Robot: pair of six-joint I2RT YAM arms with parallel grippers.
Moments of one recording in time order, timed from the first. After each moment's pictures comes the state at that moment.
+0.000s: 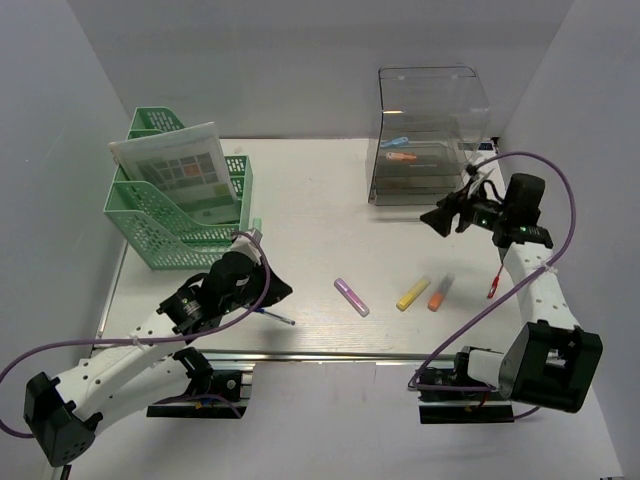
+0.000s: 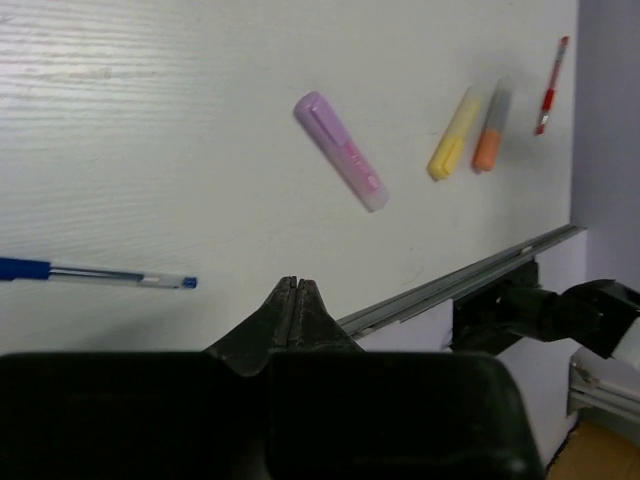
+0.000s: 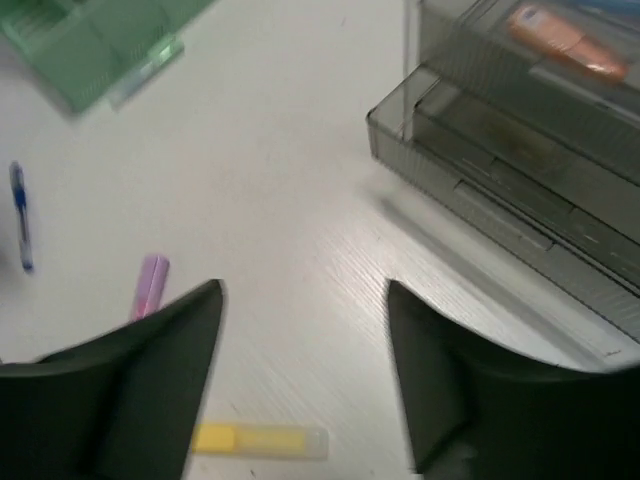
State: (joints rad) left arm -0.79 0.79 0.61 -0.39 -0.04 -0.86; right arm -0.16 1.22 0.92 -0.18 -0.97 -0.23
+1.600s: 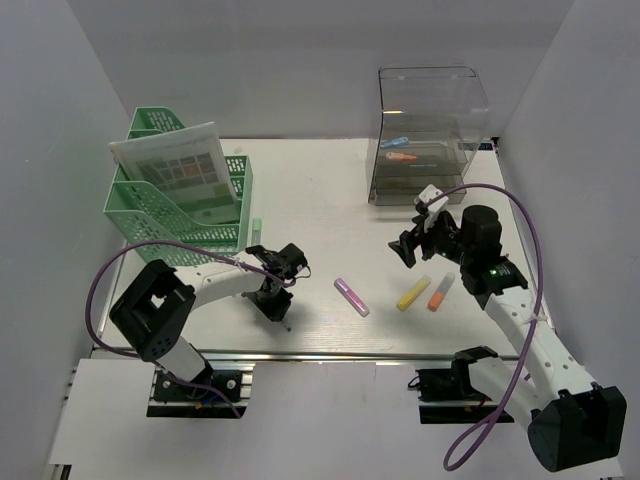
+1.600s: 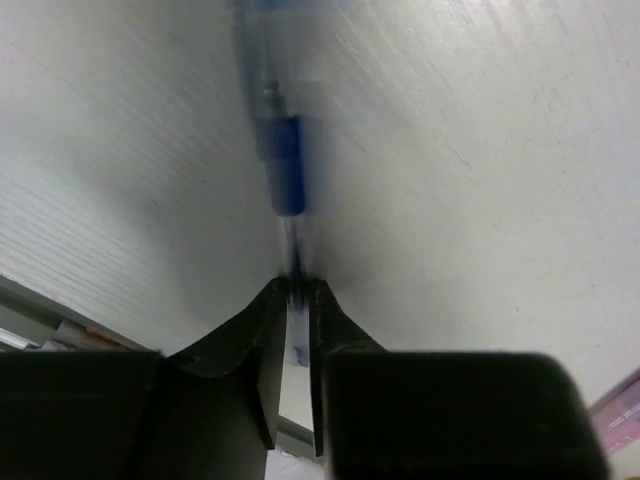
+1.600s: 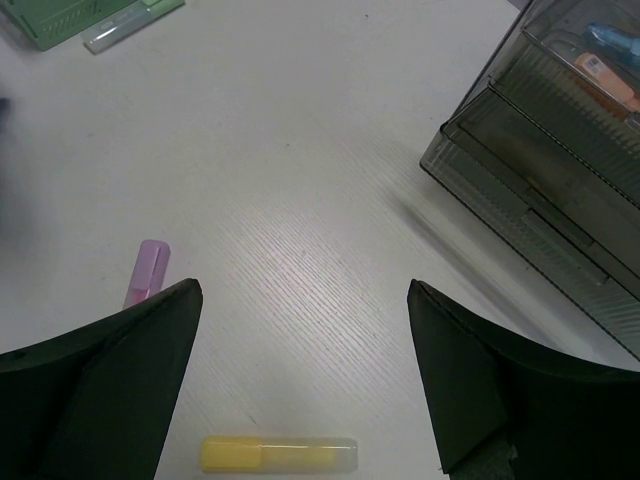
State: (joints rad) left arm -0.79 1.57 0.87 -0.86 -0.19 -1.58; right arm 0.26 0.91 0.70 -0.16 -0.51 -0.31
